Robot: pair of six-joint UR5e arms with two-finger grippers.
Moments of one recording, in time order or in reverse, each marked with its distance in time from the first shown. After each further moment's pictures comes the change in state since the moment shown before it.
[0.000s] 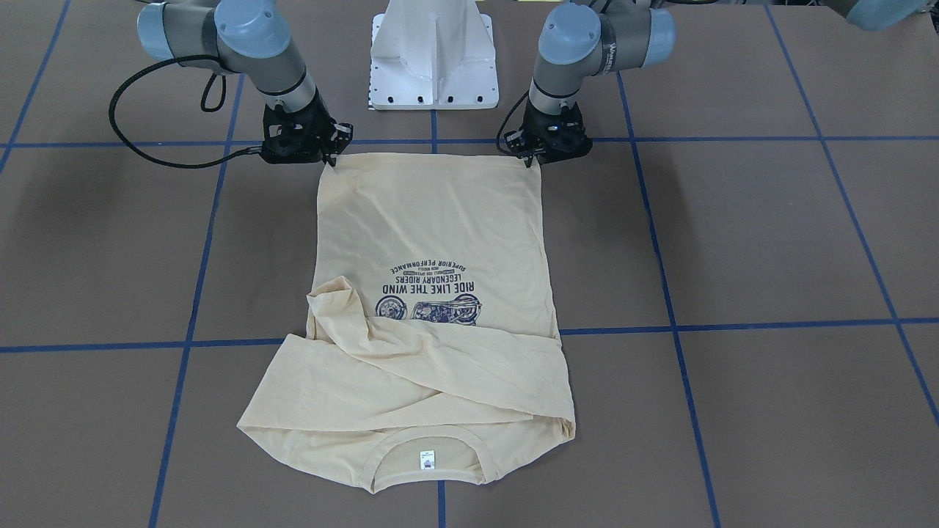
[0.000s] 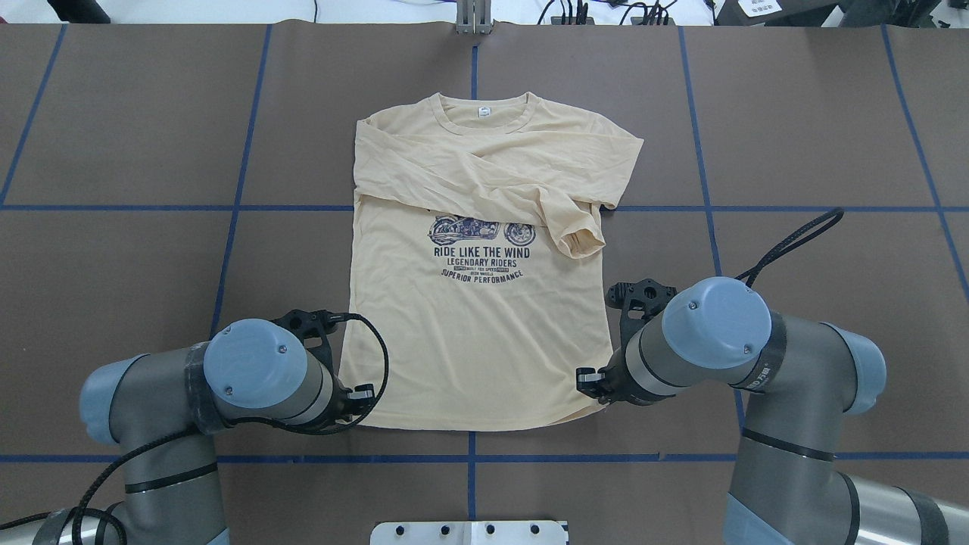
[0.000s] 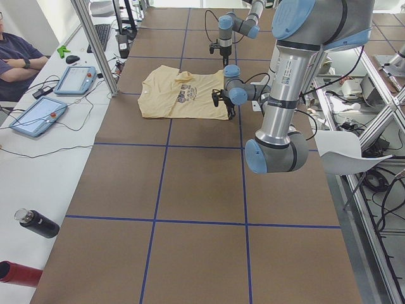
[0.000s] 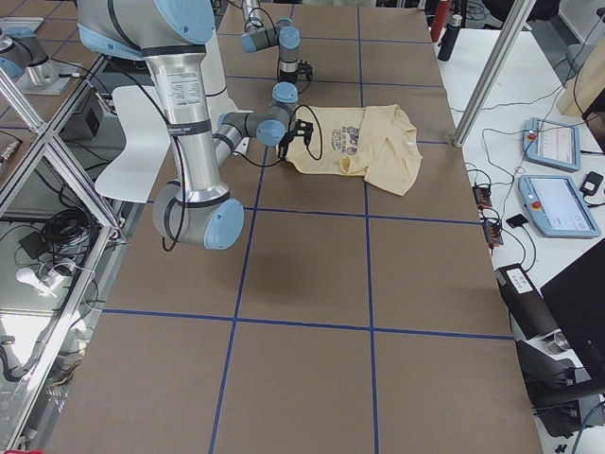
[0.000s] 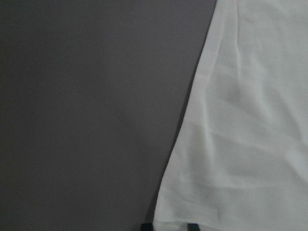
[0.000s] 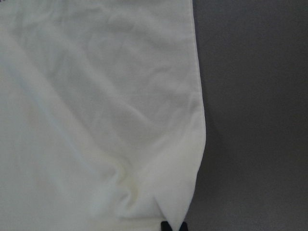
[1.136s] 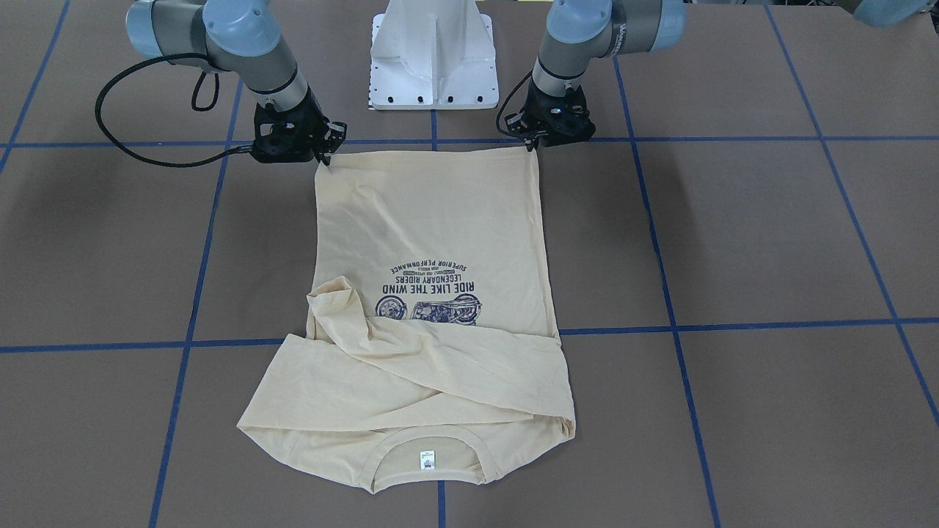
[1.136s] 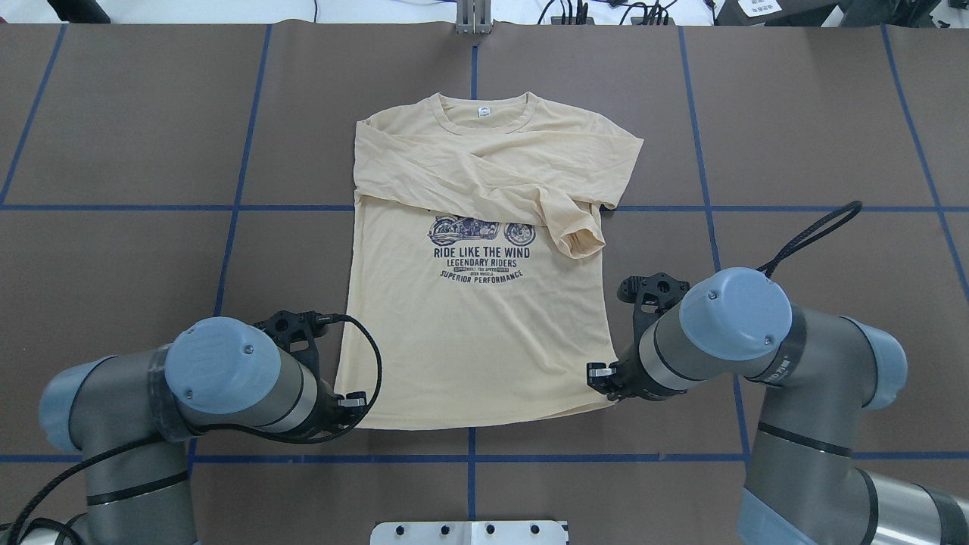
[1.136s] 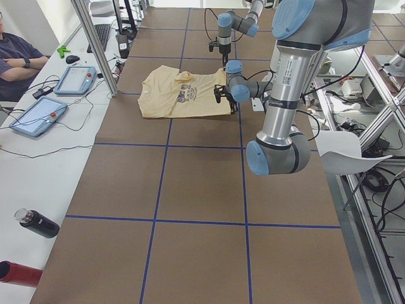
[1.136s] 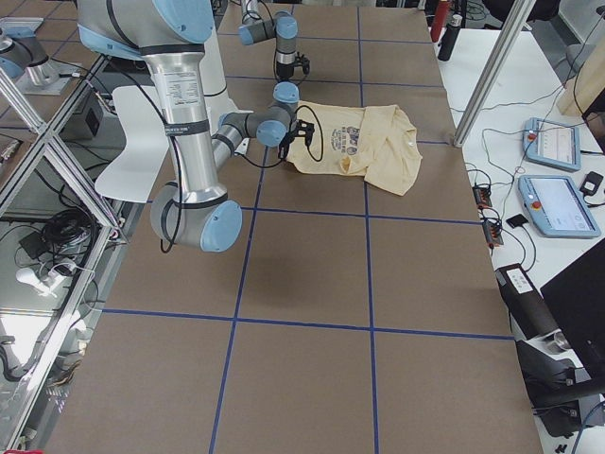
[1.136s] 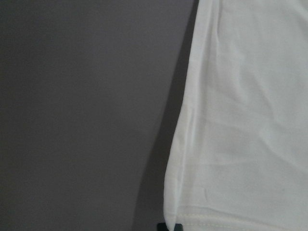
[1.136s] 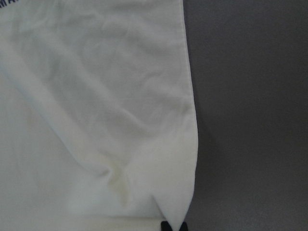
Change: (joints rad) left arm -0.006 0.050 -0.117 0.003 -0.040 0.001; right arm 0.023 -0.035 0.039 0.000 0.027 0.001
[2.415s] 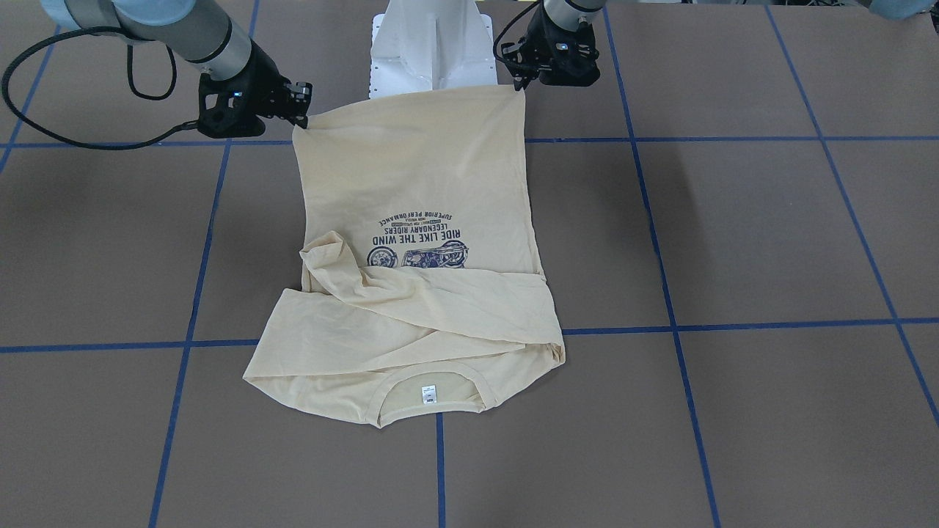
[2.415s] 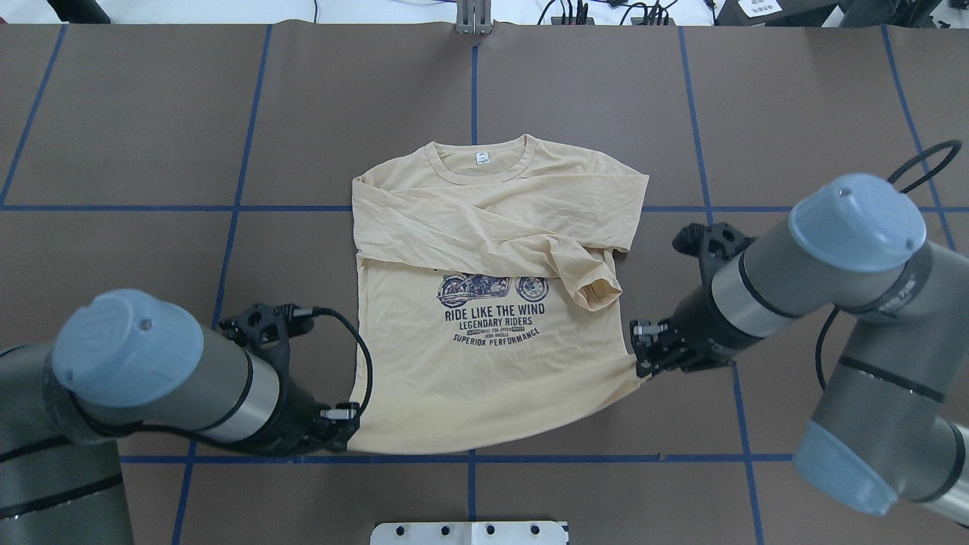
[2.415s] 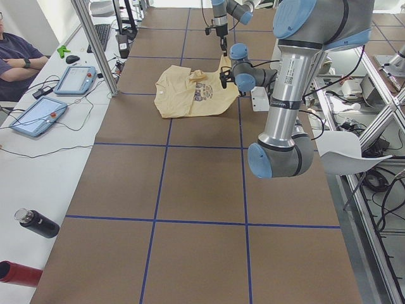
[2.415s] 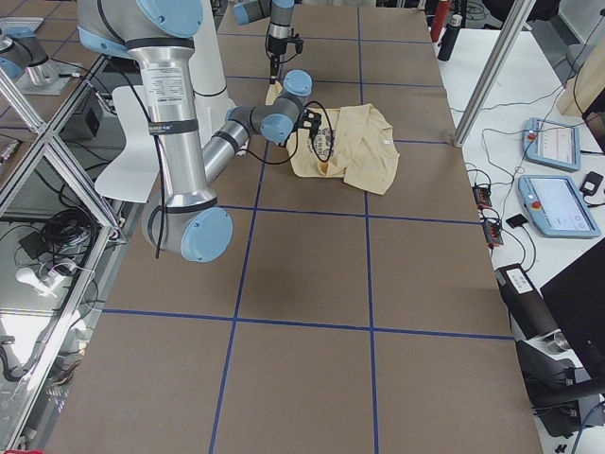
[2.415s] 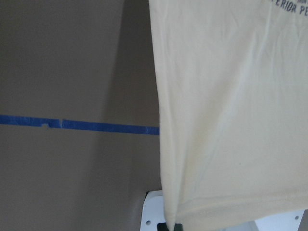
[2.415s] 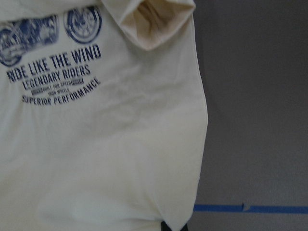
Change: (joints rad) left arm -0.078 -0.007 -0.150 0.006 -0.140 0.049; right arm 0.224 -0.012 0.074 0.009 0.286 -0.038
